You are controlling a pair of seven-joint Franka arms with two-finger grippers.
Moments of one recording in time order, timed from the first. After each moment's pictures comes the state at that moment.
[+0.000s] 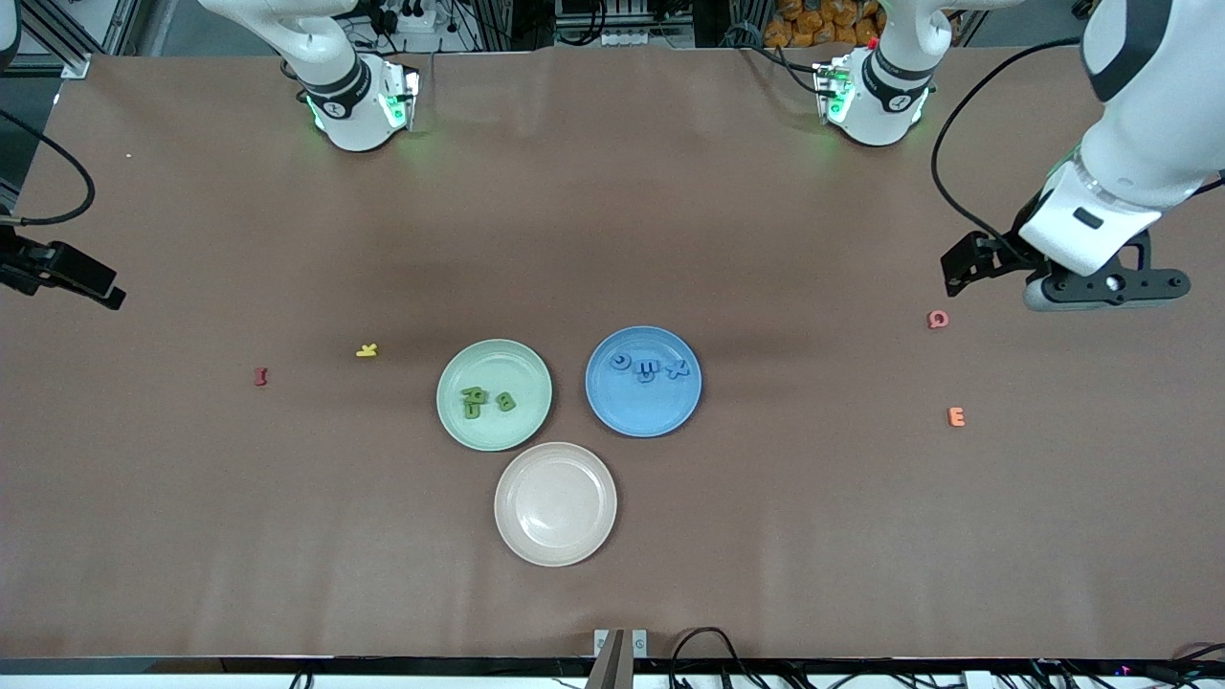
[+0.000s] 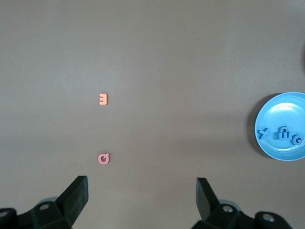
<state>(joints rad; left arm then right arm) -0.07 0.00 -0.13 -1.71 0.02 1.75 -0.21 0.00 0.10 -0.05 -1.44 -0.02 1.59 0.14</state>
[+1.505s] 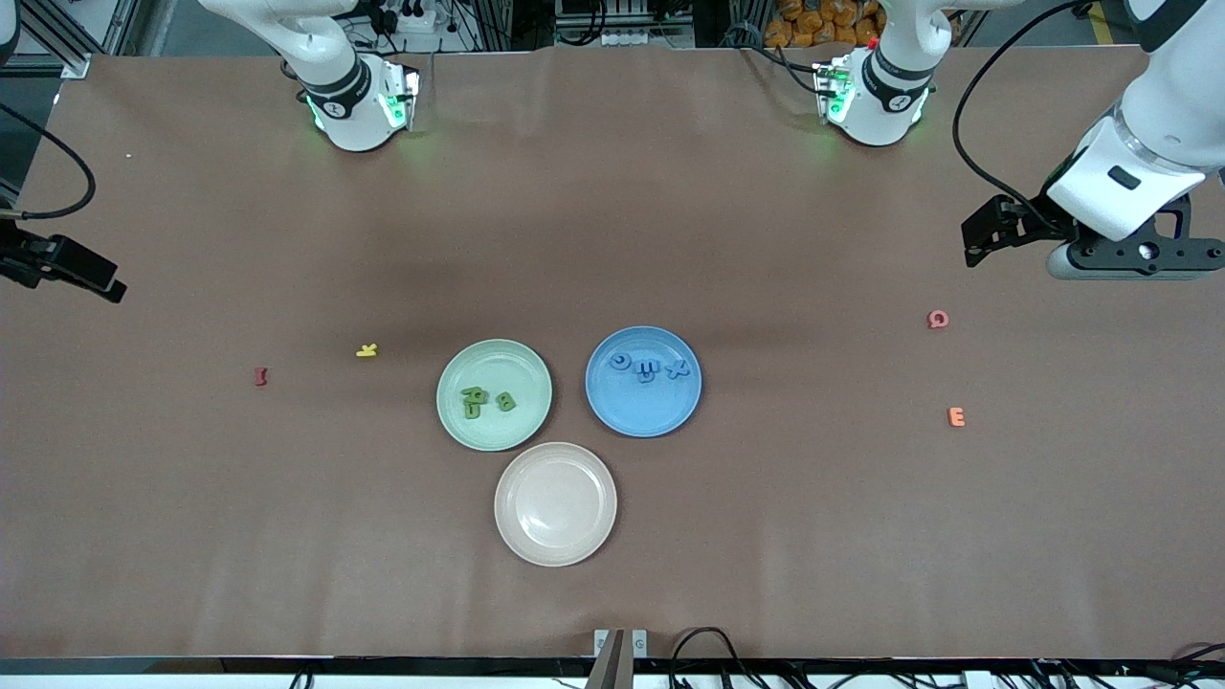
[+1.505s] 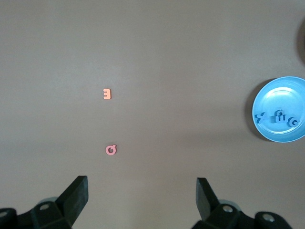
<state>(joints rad) -0.07 -0.01 -0.12 -1.62 0.02 1.64 -0.15 0.00 0.08 -0.06 -1.47 -0.02 1.58 0.14</state>
